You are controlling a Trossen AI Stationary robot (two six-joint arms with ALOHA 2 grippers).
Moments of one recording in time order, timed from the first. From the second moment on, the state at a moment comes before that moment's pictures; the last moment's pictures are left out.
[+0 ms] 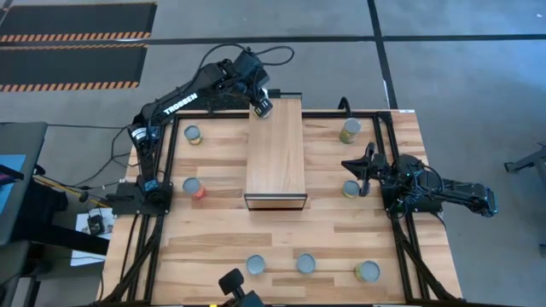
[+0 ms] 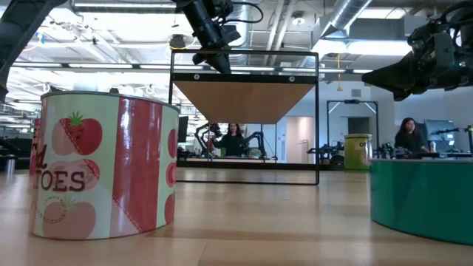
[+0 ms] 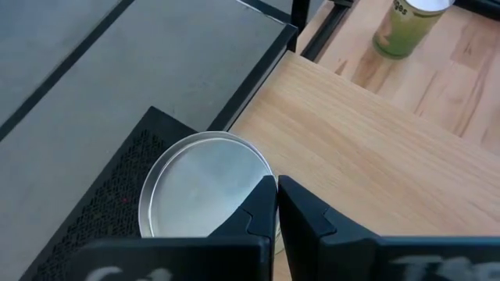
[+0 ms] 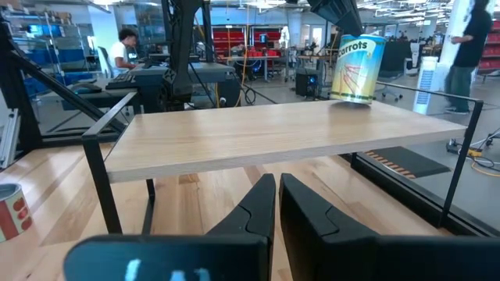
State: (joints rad) left arm 0.60 1.90 2.02 -0.99 -0.05 0.04; right arm -0.25 0.01 0.01 0.01 0.03 0.02
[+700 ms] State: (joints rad) left arm 0.60 1.85 2.10 -0.95 0.01 0.02; right arm -0.25 0.01 0.01 0.01 0.03 0.02
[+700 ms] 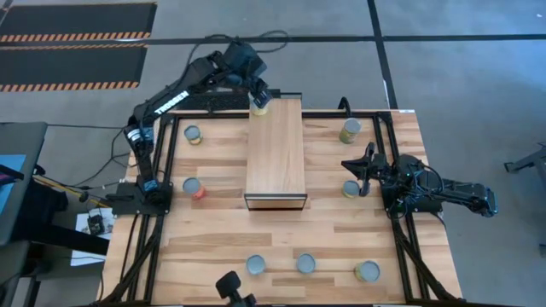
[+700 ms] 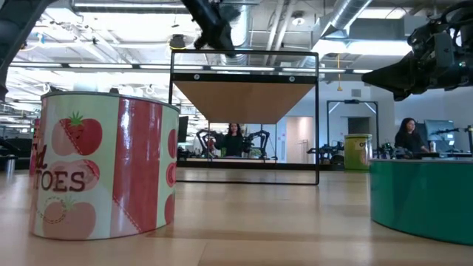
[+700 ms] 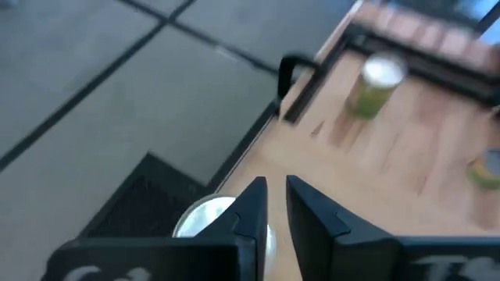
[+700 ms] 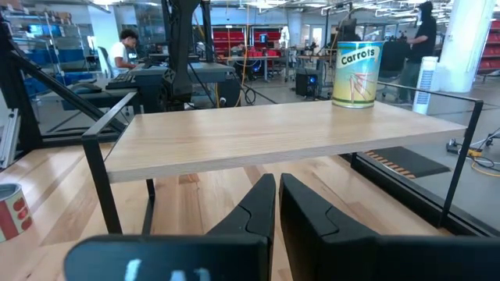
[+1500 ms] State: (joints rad) left arm 0.50 1.17 0.97 -0.15 0.12 -0.23; right arm -0.25 0.01 0.01 0.01 0.03 0.02
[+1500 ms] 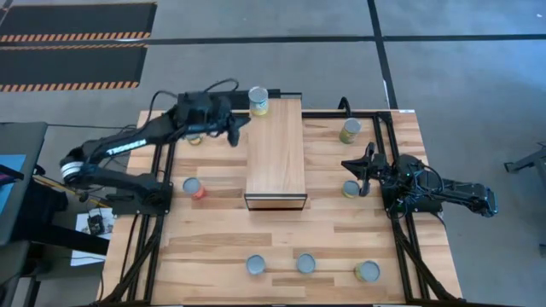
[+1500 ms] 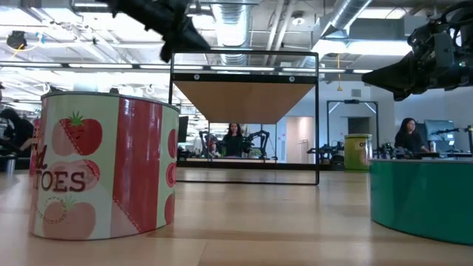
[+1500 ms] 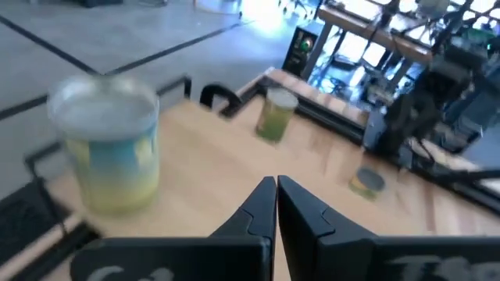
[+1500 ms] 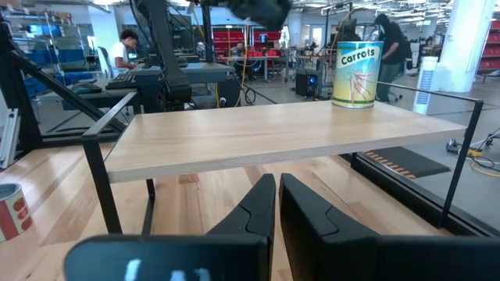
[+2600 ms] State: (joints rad) left arm 0.38 0.96 0.73 -0.30 0.01 -0.36; right arm -0.25 0.01 0.01 0.18 0.03 -0.06
